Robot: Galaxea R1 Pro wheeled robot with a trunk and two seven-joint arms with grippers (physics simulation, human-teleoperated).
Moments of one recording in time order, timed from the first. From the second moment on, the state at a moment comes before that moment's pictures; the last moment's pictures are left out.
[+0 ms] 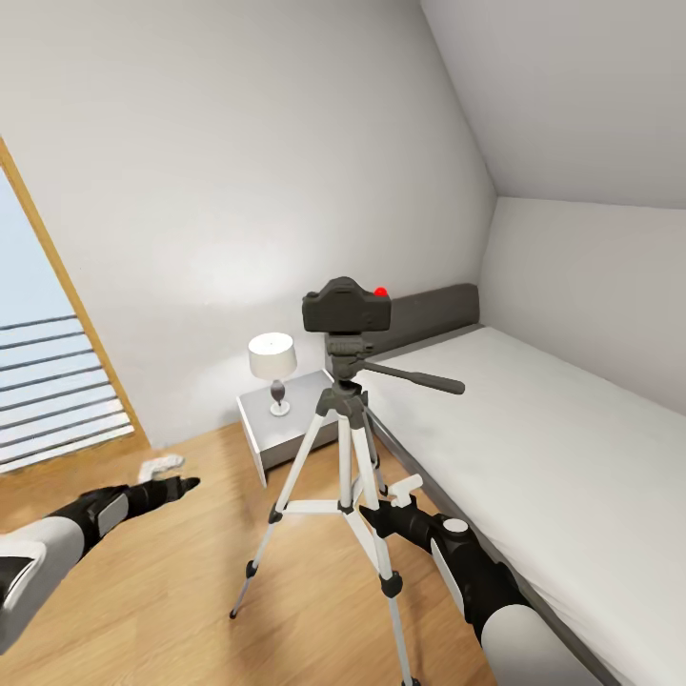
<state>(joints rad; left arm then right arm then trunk) -1.00 0.33 -0.13 0.00 0.36 0.15 -0.38 -0.61 0.12 -0.05 -0.64 0.21 0.11 0.51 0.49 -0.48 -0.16</state>
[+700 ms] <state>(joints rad) -0.37 0.19 -0.13 0.00 0.60 0.11 -0.16 -0.61 0.12 -0.05 -0.64 0.21 0.11 0.51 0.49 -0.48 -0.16</state>
